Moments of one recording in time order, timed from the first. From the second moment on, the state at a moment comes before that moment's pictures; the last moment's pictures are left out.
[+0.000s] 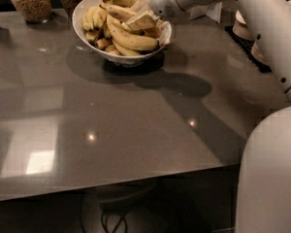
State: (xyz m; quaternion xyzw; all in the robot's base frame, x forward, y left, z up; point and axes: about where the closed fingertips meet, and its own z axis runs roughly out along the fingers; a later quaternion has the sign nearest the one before) arm 0.729 0.028 0.957 -0.63 0.61 0.17 0.45
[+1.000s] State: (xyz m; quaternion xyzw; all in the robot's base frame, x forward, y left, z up) arm 0.698 0.013 1.018 -0.63 0.60 0.14 0.47
